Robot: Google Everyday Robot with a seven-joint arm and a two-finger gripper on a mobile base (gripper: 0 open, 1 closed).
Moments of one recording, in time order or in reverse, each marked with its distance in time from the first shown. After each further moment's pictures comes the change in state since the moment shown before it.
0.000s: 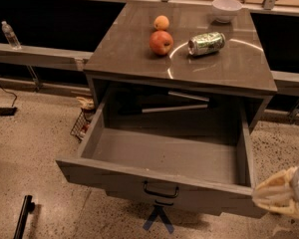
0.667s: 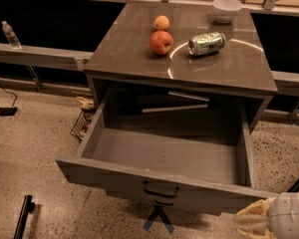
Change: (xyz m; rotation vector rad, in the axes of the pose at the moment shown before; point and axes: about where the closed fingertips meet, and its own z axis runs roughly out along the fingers) arm 0.009 0.046 0.062 -0.015 -0.029 0.059
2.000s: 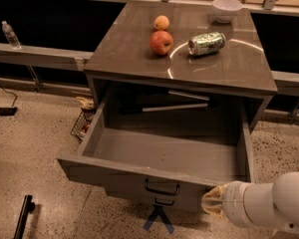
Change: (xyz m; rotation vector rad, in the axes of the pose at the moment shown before) arm 0.000 -0.055 0.106 0.138 0.061 -0.202
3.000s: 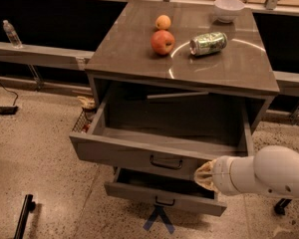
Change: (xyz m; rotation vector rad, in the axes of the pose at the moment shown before) arm 0.007 -0.069 0.035 0.058 -0.004 -0.088
